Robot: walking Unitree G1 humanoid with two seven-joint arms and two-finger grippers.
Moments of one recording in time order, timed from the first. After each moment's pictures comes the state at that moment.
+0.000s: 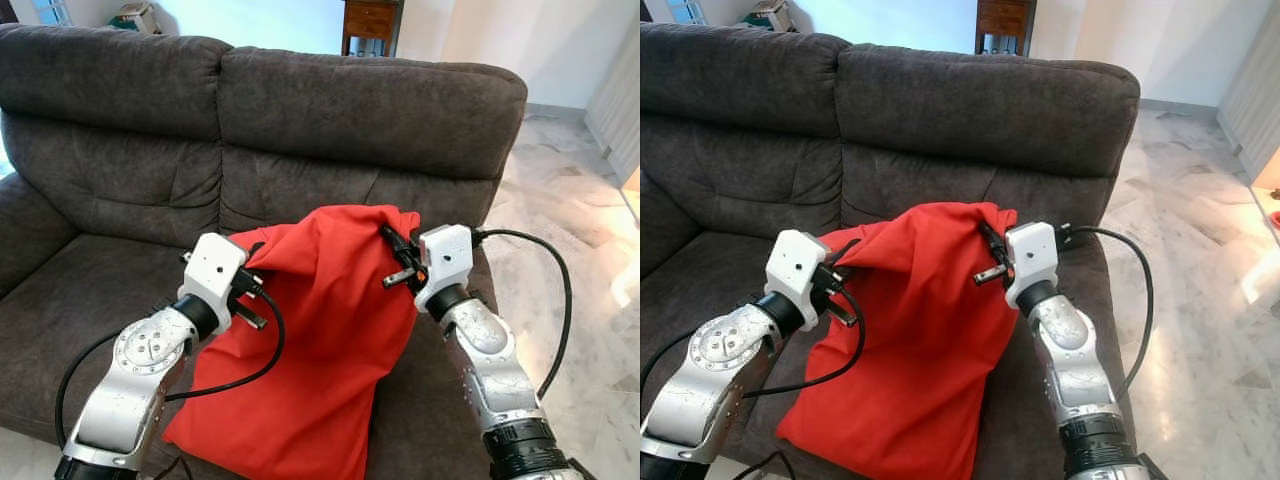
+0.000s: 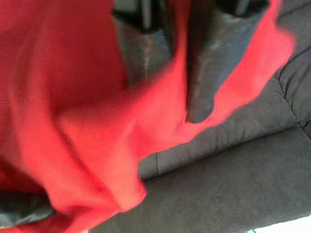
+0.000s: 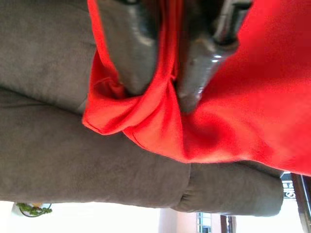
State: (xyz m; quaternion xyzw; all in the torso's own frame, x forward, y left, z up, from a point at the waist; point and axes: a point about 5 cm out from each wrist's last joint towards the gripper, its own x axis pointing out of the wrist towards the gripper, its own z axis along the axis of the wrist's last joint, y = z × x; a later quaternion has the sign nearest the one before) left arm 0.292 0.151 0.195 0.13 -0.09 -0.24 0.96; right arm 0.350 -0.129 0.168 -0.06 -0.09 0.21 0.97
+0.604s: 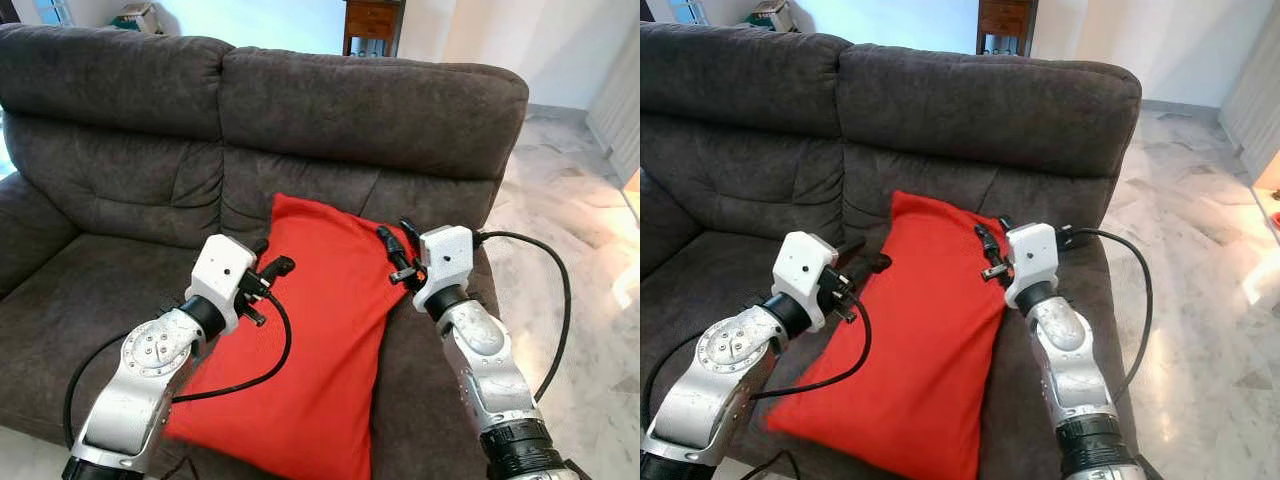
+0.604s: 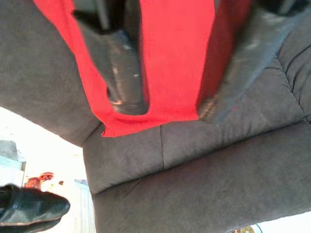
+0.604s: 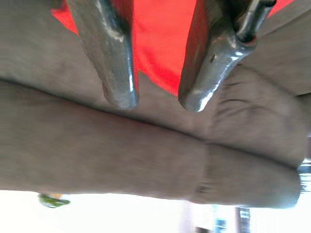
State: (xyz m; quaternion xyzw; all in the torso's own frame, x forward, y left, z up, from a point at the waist) left arm 0.292 0.142 0.190 0.12 -0.09 -0.25 0.96; right arm 0.353 -0.143 0.169 -0.06 -0.10 0.14 0.98
